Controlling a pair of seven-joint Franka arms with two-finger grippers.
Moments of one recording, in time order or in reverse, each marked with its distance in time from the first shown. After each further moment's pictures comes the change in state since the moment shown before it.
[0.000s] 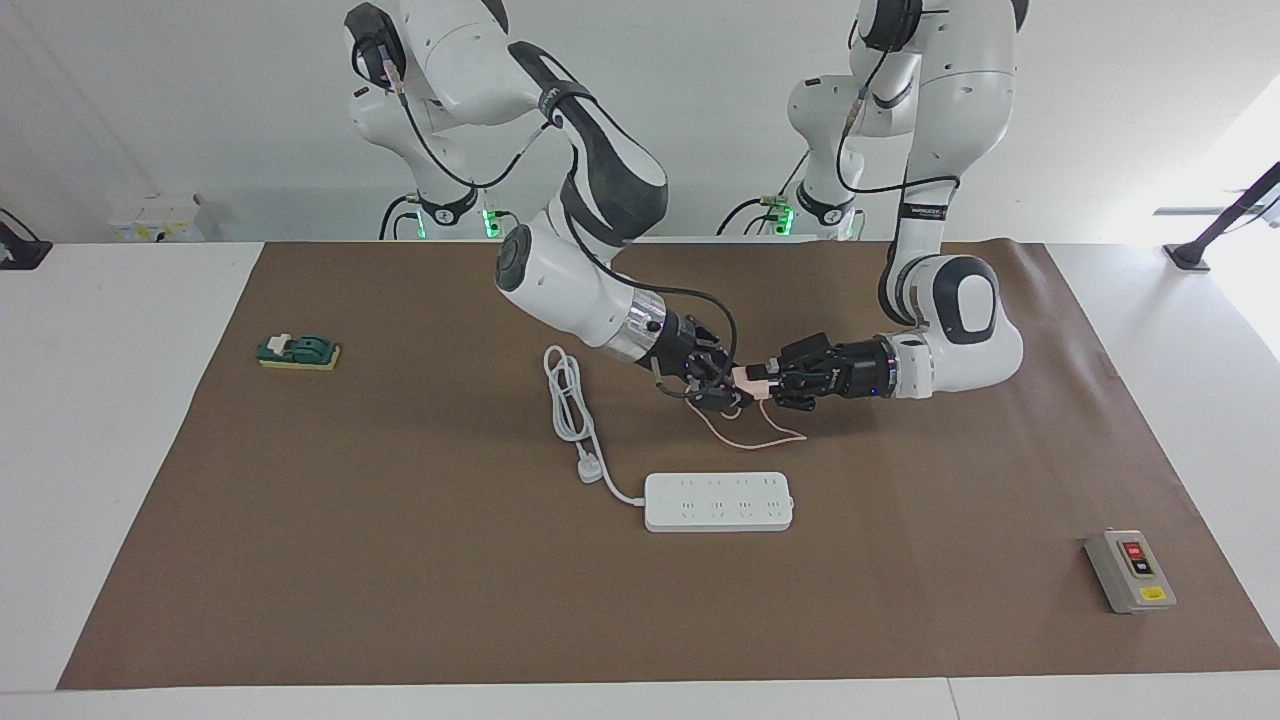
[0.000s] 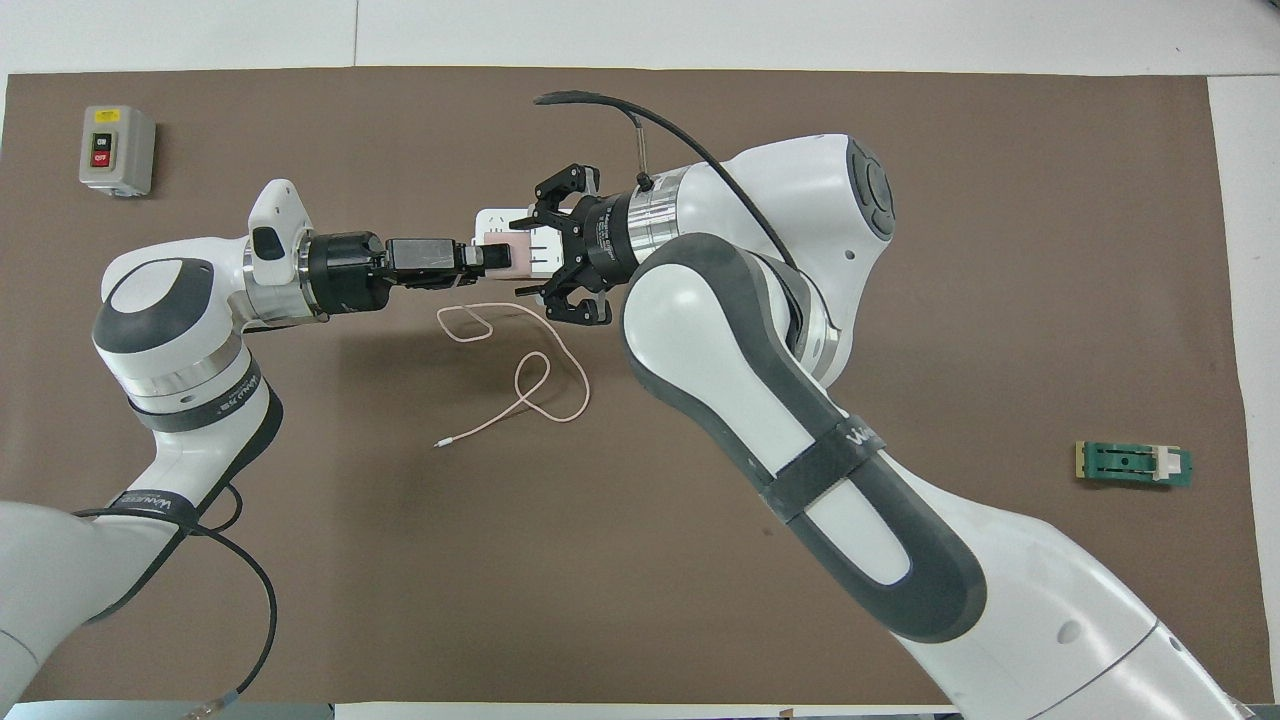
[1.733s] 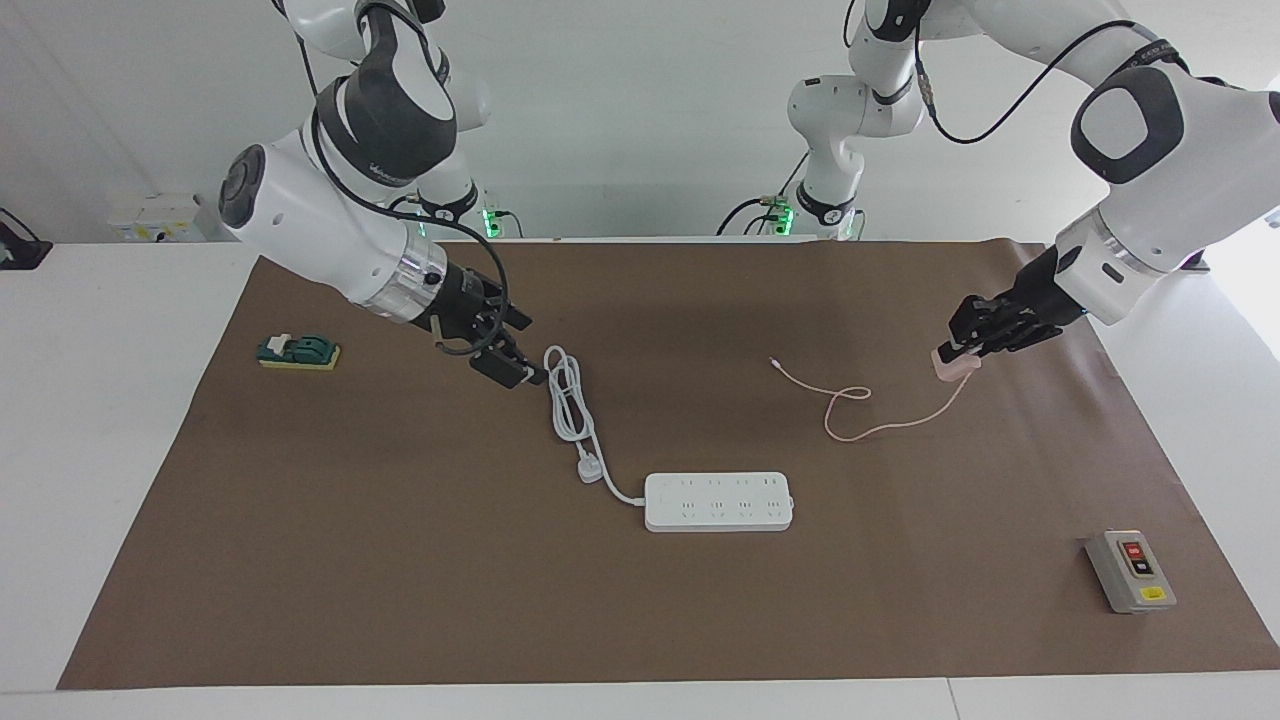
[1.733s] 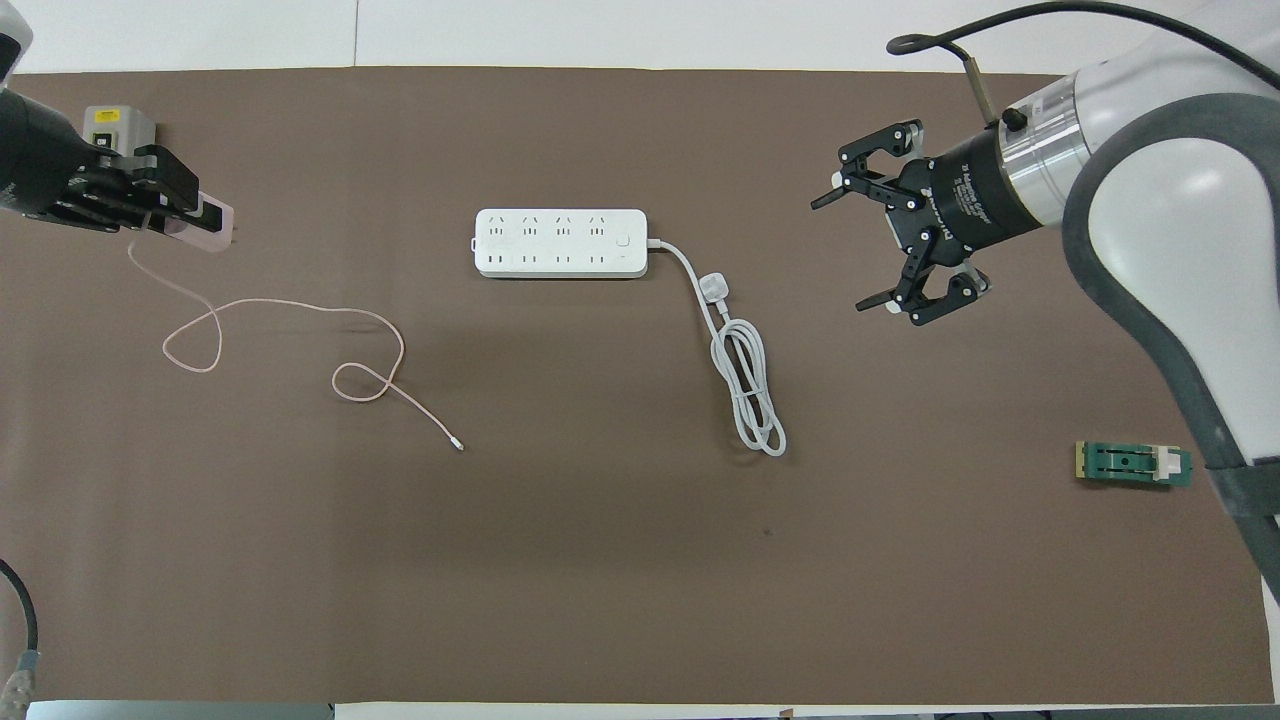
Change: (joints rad) left arm -0.017 -0.066 0.141 0.630 1.310 -0.146 -0.866; right arm -0.388 -0.254 -0.024 -0.020 -0.373 -0.632 -0.322
